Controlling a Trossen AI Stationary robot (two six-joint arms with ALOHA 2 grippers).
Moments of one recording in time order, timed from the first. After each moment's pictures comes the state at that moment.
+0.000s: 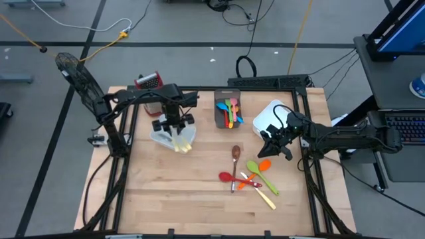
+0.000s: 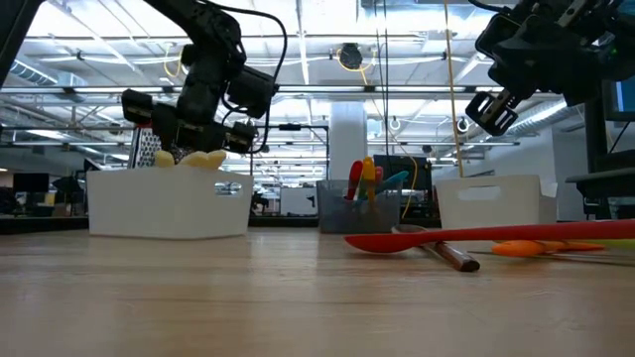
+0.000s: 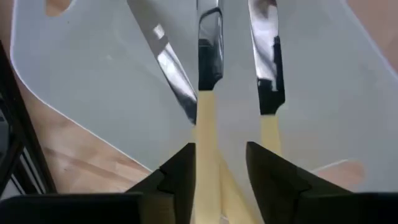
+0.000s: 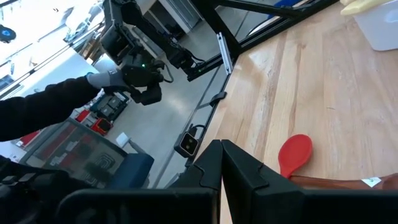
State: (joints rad) left arm 0.46 1.78 1.31 -1.36 0.37 -1.45; right arm -0.26 0.84 0.27 0.40 -0.89 0.56
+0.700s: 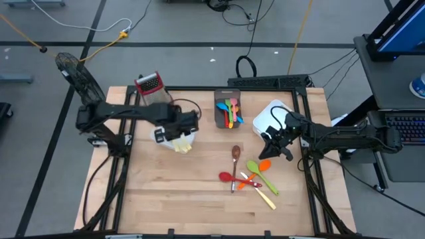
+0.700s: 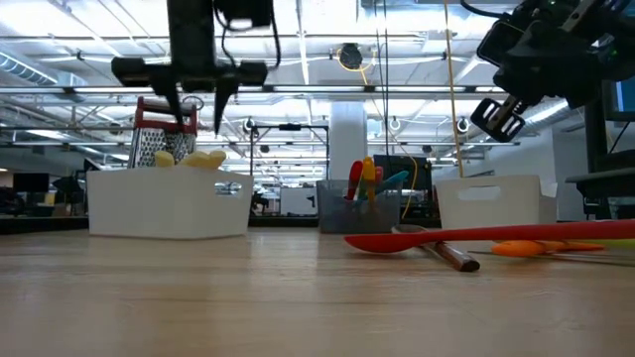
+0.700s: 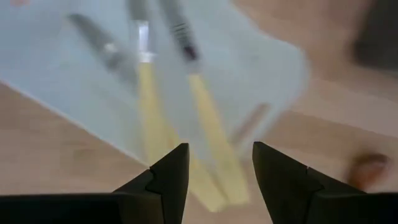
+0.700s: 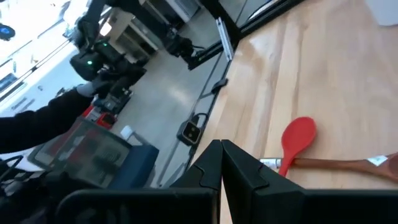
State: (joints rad) left arm 0.11 1.58 1.32 -1.18 -0.05 -1.74; right arm -0.26 0.84 0.27 0.34 -0.92 0.56
